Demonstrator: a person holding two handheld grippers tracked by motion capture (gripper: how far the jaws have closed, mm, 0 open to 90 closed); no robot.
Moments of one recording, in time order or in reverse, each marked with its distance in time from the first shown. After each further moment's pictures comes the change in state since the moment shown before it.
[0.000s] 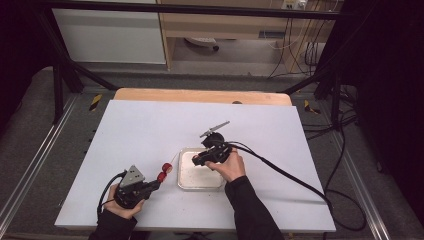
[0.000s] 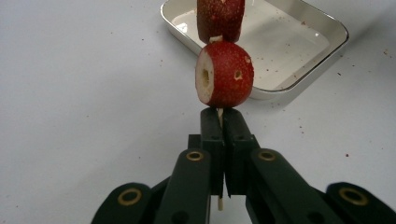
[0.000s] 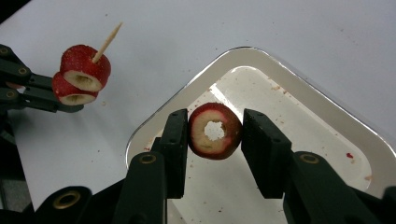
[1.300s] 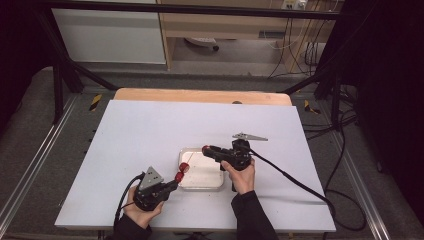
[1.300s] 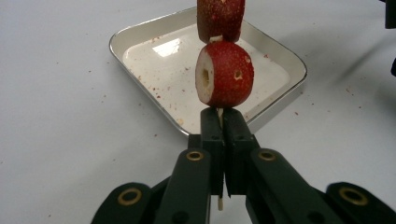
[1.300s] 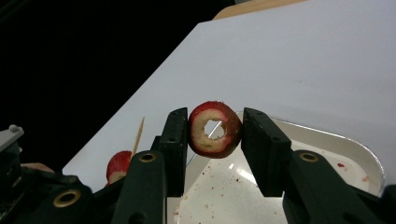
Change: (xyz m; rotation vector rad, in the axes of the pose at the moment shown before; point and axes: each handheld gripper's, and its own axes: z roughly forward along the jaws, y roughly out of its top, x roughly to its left) left arm -0.043 0.020 0.023 -0.065 -0.019 -0.032; right arm -0.023 -0.050 -0.027 -0.505 0.122 0.297
